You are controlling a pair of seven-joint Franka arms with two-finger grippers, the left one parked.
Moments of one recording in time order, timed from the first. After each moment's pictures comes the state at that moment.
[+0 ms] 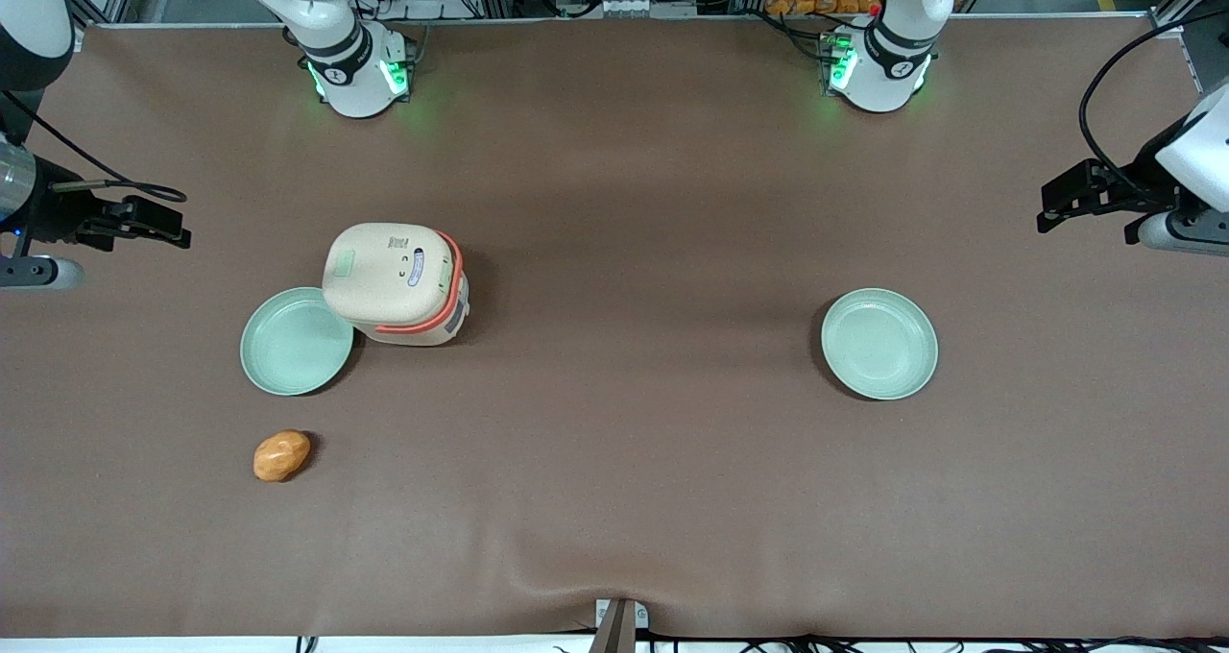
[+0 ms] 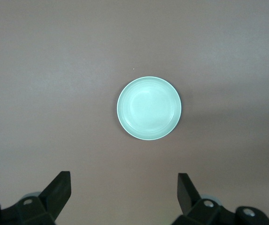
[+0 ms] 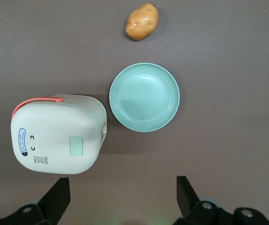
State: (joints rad) arm -0.01 0.07 -0.03 -1.60 0.03 1.53 -0.05
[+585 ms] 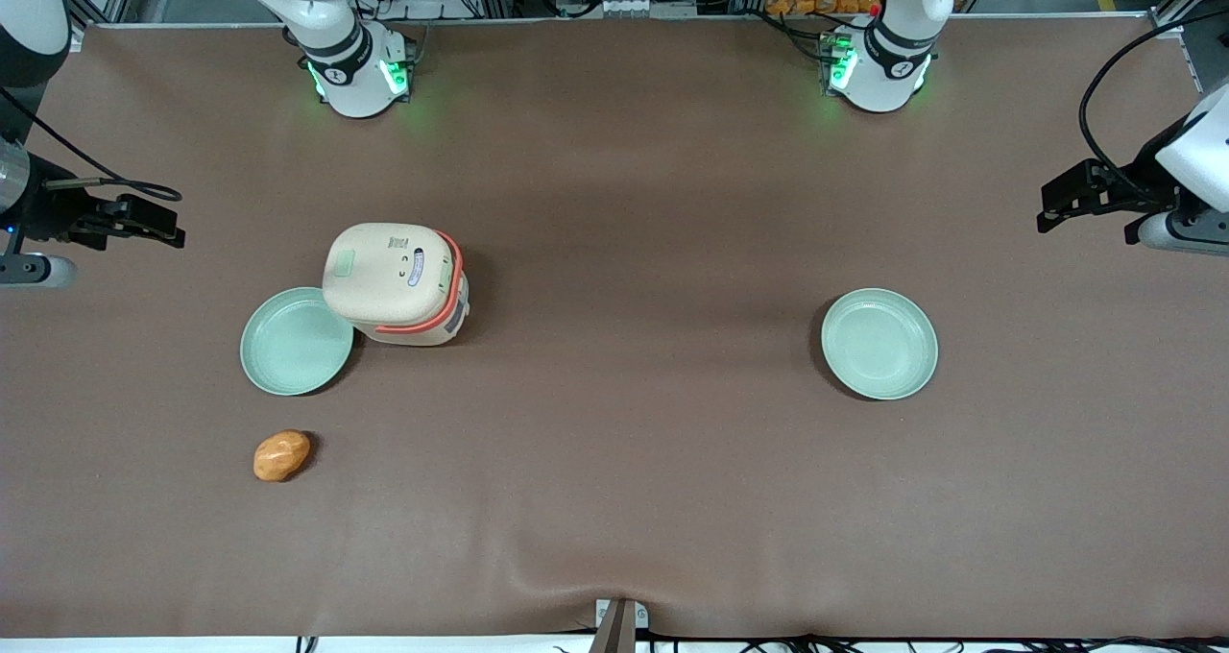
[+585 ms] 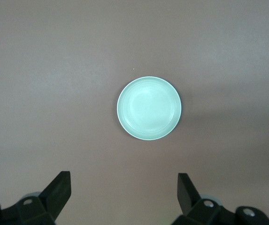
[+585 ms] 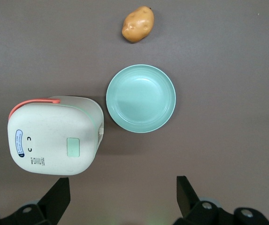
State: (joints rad) arm -0.01 0.06 -0.03 -1.60 0.02 1.53 -0.05
